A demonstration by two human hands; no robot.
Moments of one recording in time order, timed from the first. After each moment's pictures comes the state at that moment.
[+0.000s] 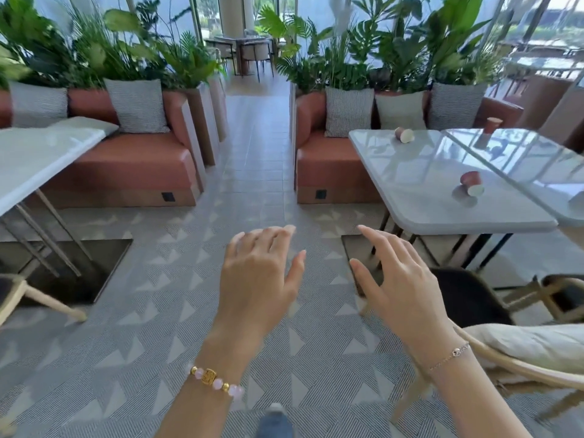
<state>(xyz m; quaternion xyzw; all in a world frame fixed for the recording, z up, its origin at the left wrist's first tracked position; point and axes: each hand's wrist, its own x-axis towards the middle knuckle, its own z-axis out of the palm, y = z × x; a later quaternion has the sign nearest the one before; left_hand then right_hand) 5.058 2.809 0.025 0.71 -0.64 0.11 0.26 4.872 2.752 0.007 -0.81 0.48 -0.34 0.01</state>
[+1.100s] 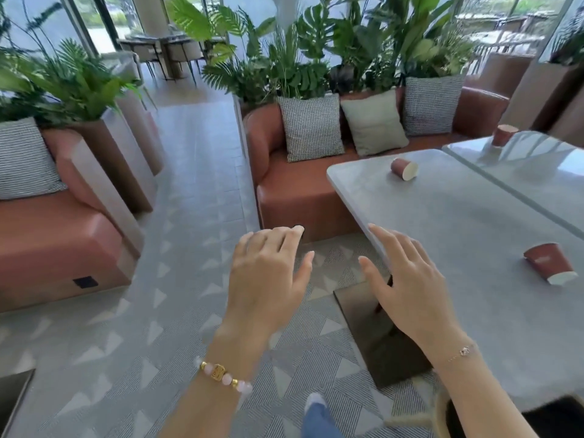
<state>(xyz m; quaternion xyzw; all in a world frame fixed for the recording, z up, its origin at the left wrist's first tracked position) 5.183 2.212 0.013 0.64 -0.73 0.07 0.25 4.985 2.196 -0.016 -0.75 0.58 -0.34 0.01</state>
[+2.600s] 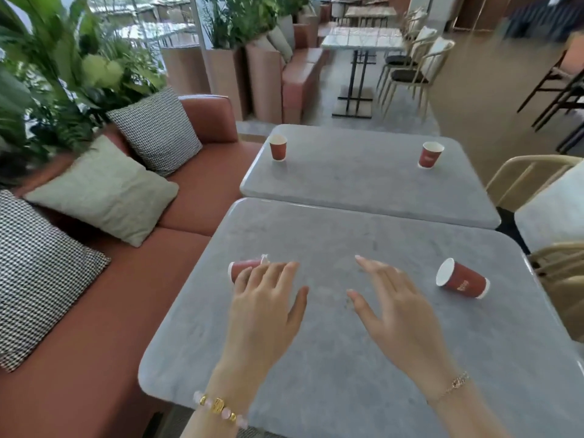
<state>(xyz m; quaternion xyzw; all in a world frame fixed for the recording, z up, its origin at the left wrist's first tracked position) 4.945 1.633 -0.029 0.16 -0.96 -0.09 0.22 4.846 1.802 -0.037 -0.35 0.89 -0.29 -0.09</state>
